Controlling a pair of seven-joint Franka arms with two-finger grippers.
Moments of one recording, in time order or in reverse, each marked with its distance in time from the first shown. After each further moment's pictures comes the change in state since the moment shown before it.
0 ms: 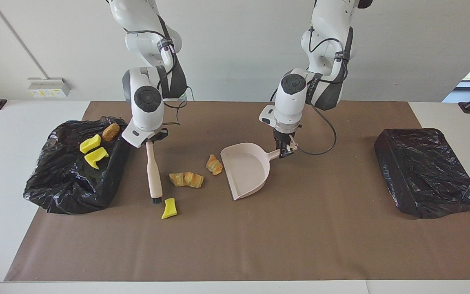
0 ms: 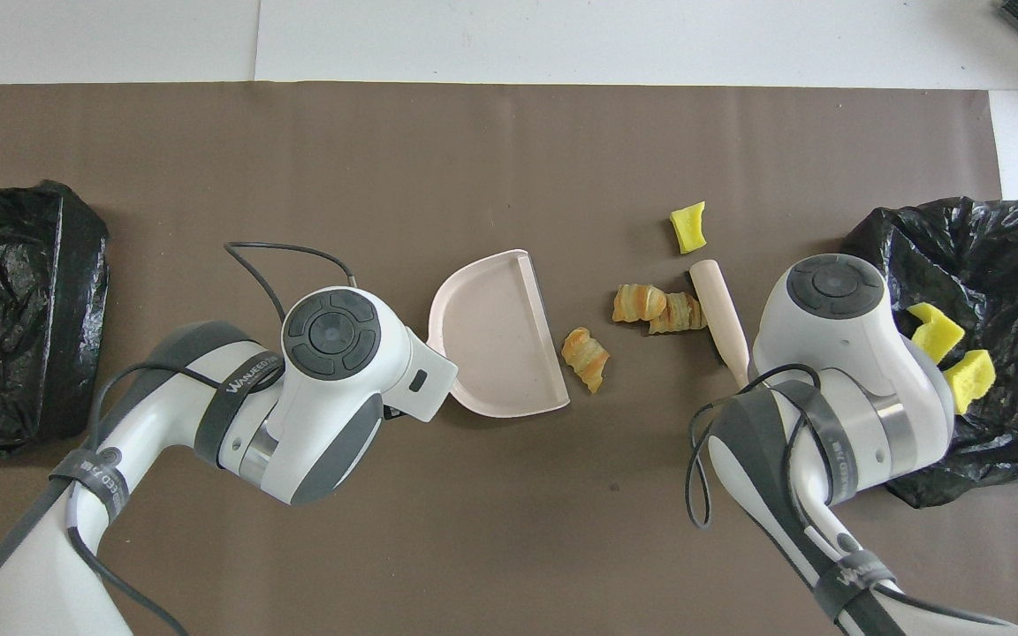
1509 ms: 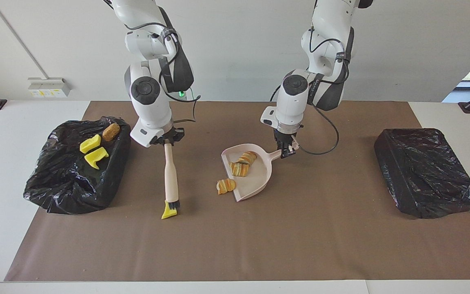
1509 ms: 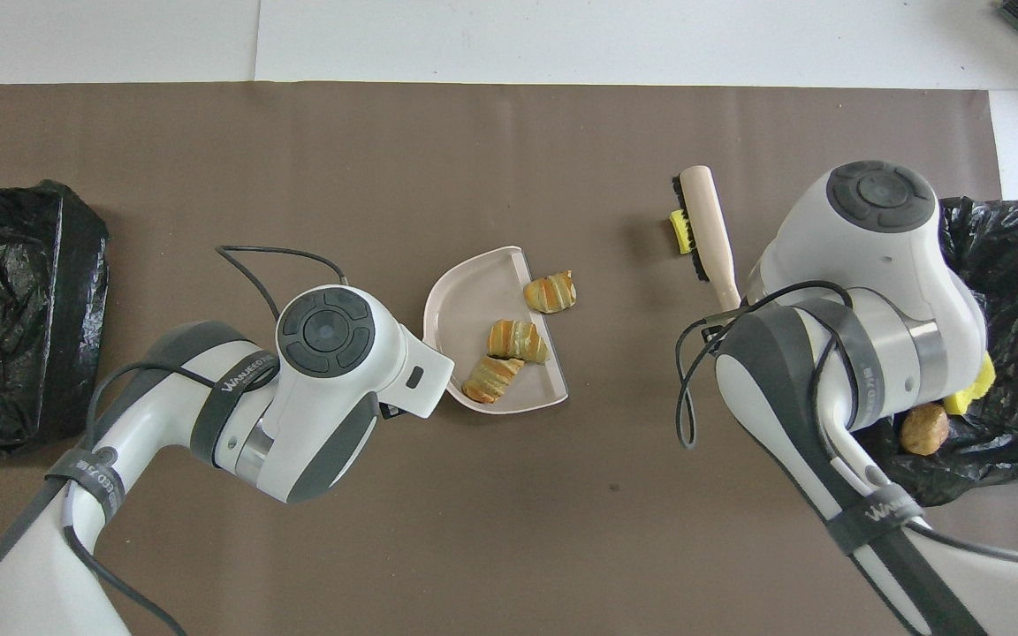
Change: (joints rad) left arm 0.004 -0.001 0.005 -0.005 -0.004 0.000 -0.039; right arm -0.004 0.161 -0.024 0.350 -0.060 -0.013 -0.013
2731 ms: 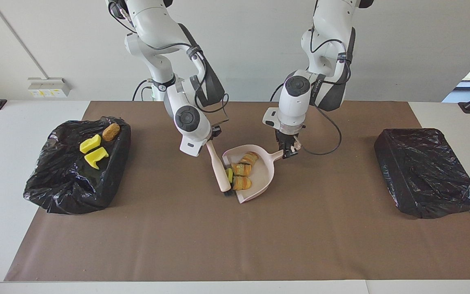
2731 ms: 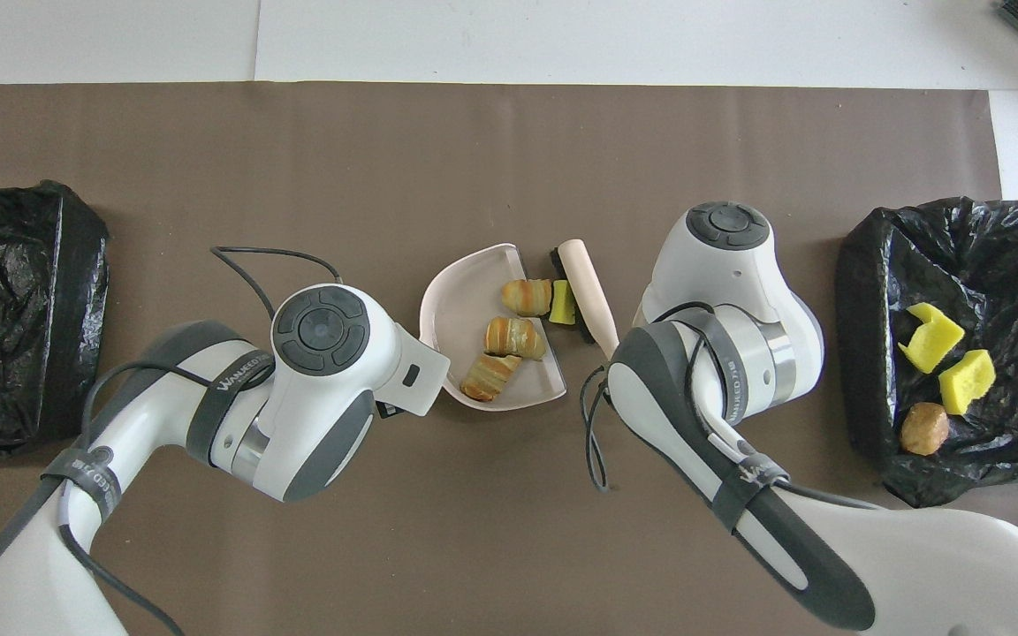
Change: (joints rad) left arm 0.014 -0.002 0.000 -0.008 -0.001 0.000 -0.009; right arm 0.170 0.069 0.047 -0.026 0.351 -0.111 0.008
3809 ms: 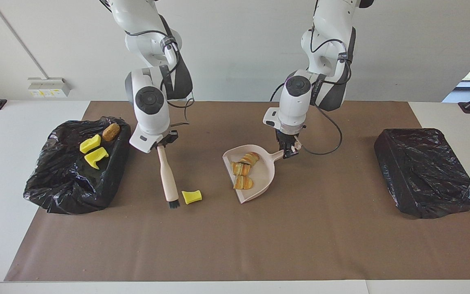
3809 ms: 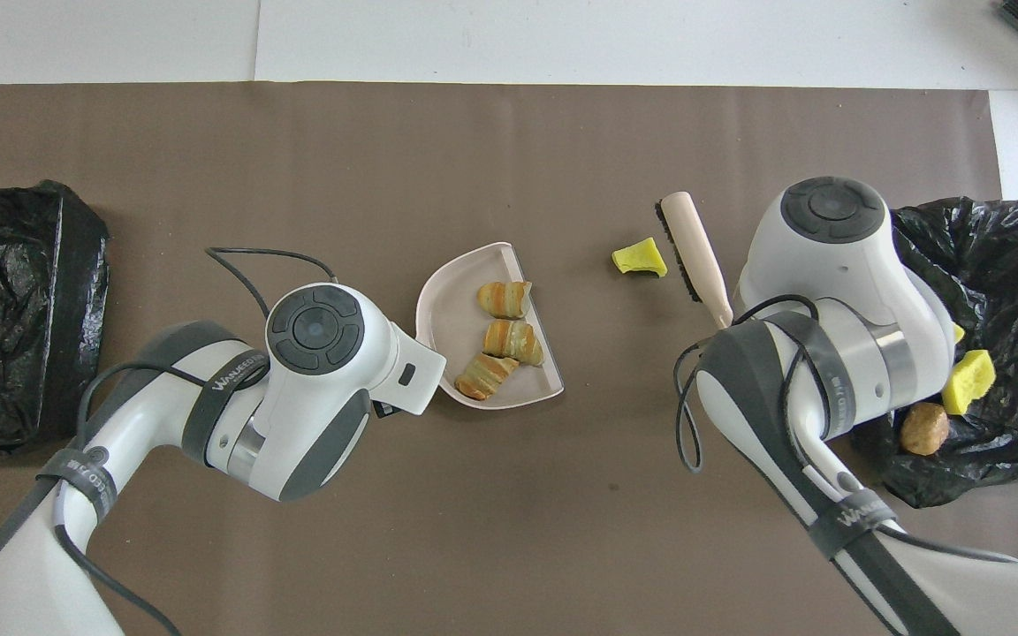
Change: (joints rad) left arm 0.001 -0.001 0.000 -0.002 0.000 0.001 -0.001; right arm -0.236 -0.068 -0.016 -0.051 -0.421 0.131 -0.094
